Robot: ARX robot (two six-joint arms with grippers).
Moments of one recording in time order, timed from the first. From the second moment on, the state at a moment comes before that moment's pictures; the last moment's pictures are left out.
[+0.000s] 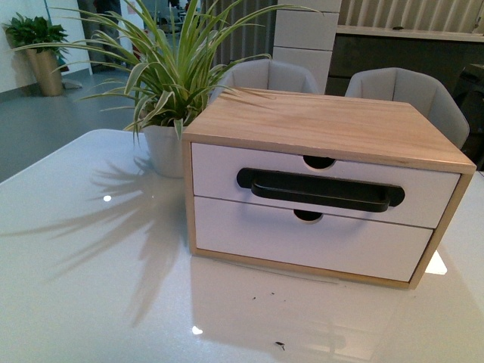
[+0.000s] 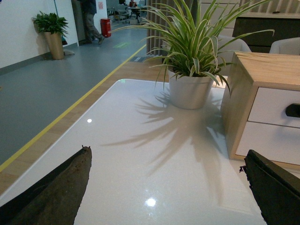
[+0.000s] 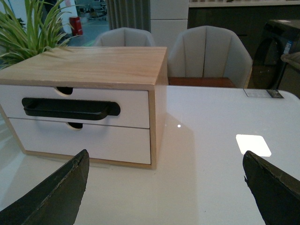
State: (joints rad) left arm 0.00 0.01 0.01 0.00 0.00 0.00; right arm 0.00 0.01 0.03 0.00 0.00 -0.01
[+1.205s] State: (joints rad) left arm -0.23 0.68 0.16 0.44 0.14 0.09; right arm -0.06 0.63 0.28 0.03 -0.19 -0.12
